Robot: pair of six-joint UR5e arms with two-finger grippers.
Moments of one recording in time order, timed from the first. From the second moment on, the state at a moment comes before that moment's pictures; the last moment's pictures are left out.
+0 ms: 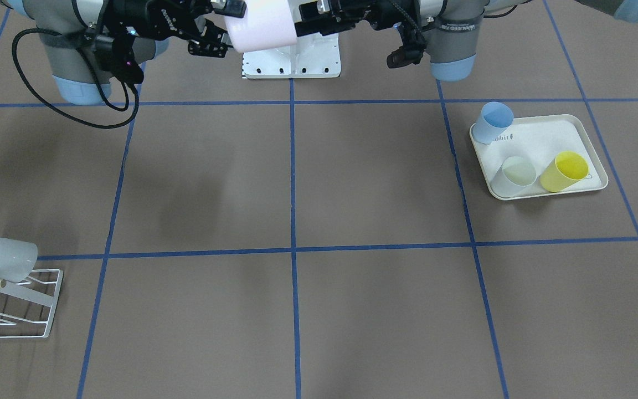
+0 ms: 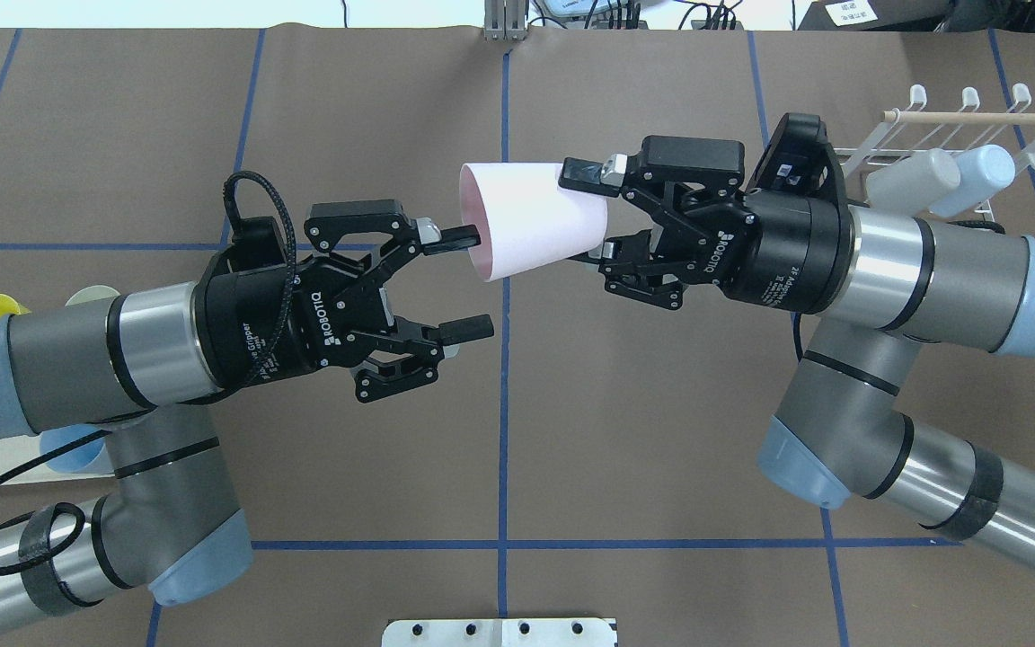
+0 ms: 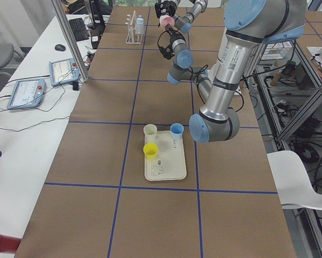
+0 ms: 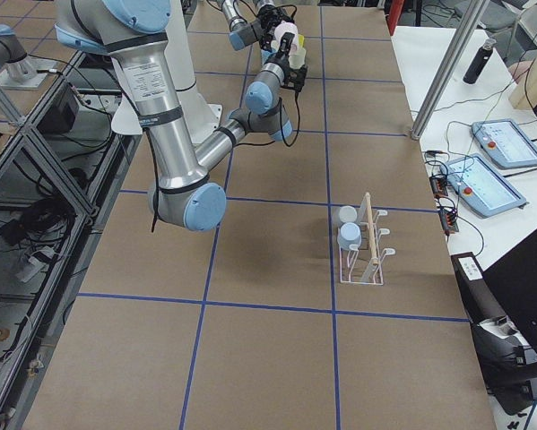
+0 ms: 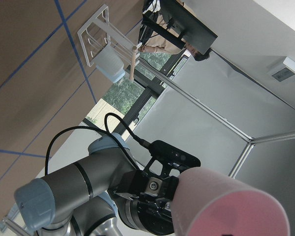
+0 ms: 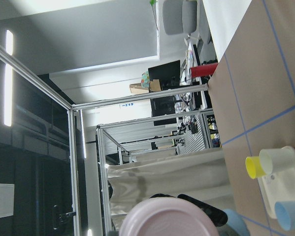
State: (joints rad) left arm -0.51 -1.98 -1.82 -3.10 -1.68 -2.32; right arm 0.64 -1.25 1.79 0.14 1.72 2.04
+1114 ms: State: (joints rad) left arm -0.68 -1.83 -1.83 -2.54 -1.70 -1.71; right arm 1.15 -1.58 1.75 -0.35 1.79 1.12
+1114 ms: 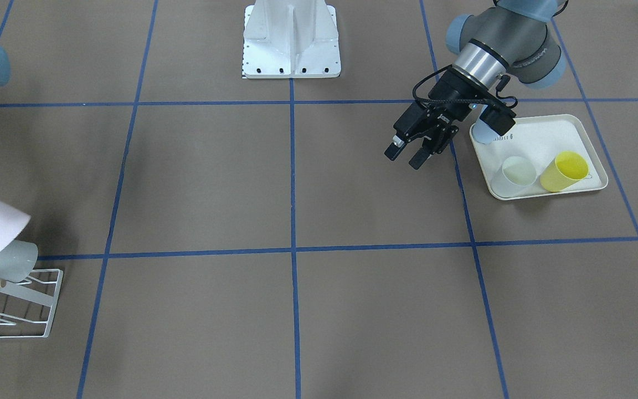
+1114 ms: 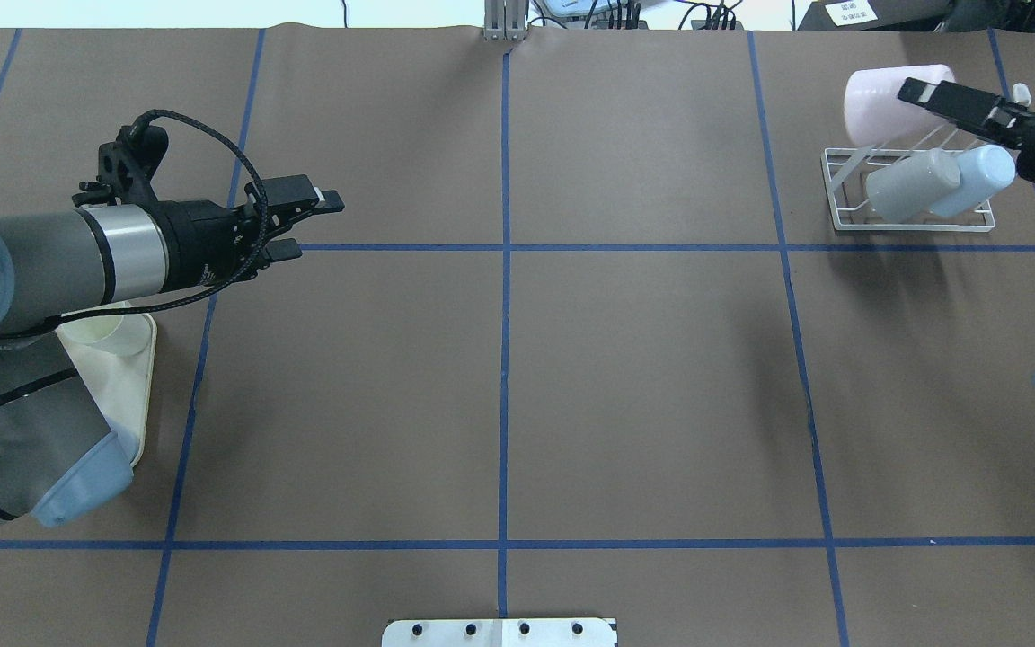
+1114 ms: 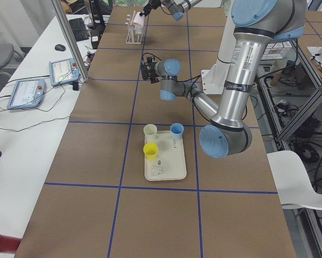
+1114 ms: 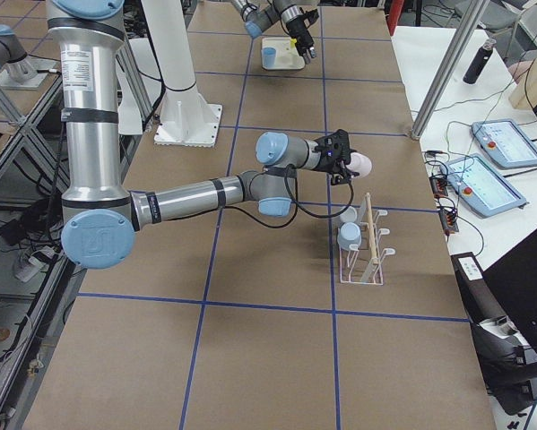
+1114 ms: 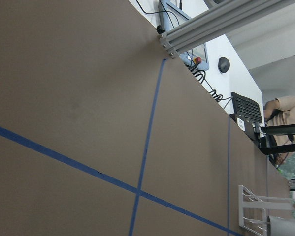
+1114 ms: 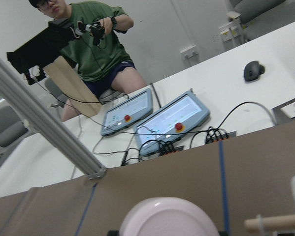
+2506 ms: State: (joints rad) left arm -0.68 -1.82 -1.83 -2.50 -1.69 -1.67; right arm 1.31 -1.60 1.55 -0.52 2.02 0.74
